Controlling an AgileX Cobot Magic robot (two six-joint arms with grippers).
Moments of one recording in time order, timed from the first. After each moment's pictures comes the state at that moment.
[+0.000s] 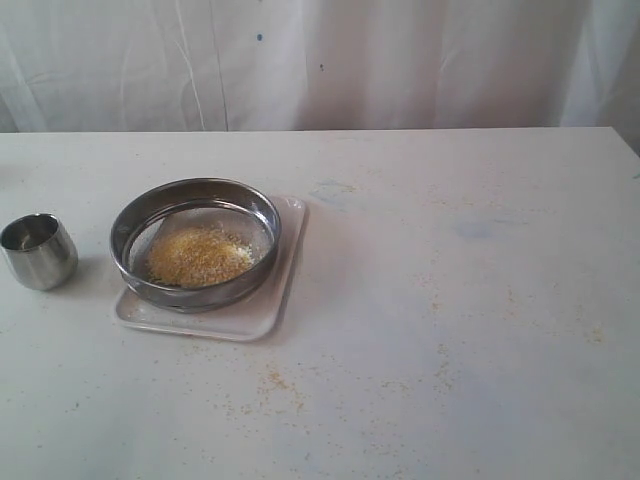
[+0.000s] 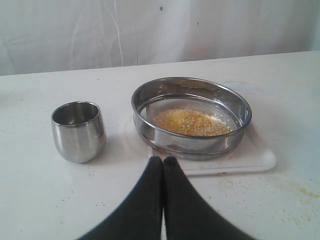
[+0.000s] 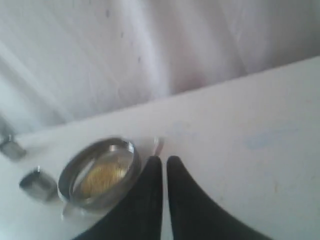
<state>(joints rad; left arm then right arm) -0.13 0.00 0.02 -0.16 0.19 0.11 0.19 0.37 -0.58 0.26 0.51 0.17</state>
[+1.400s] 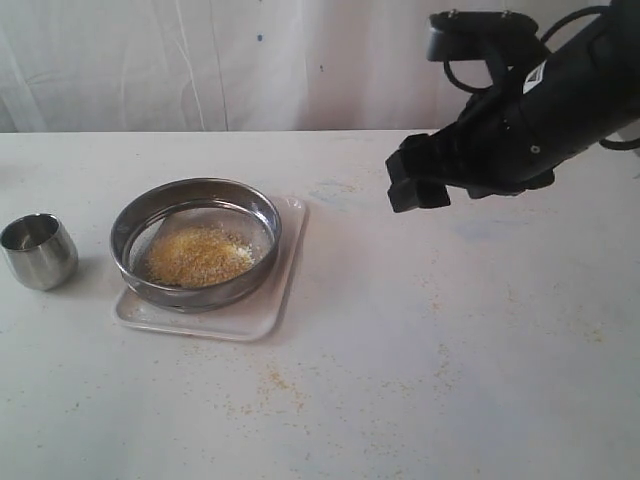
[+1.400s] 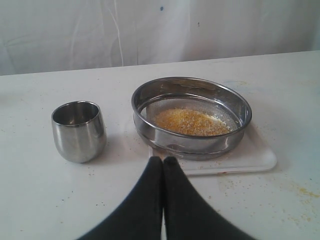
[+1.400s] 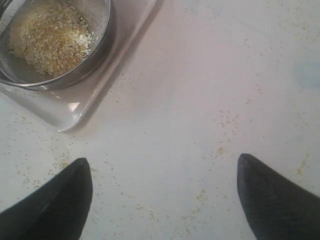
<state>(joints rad) -0.13 0.00 0.02 -0.16 0.19 0.11 0.41 1.44 -1.15 0.19 0.76 -0.07</state>
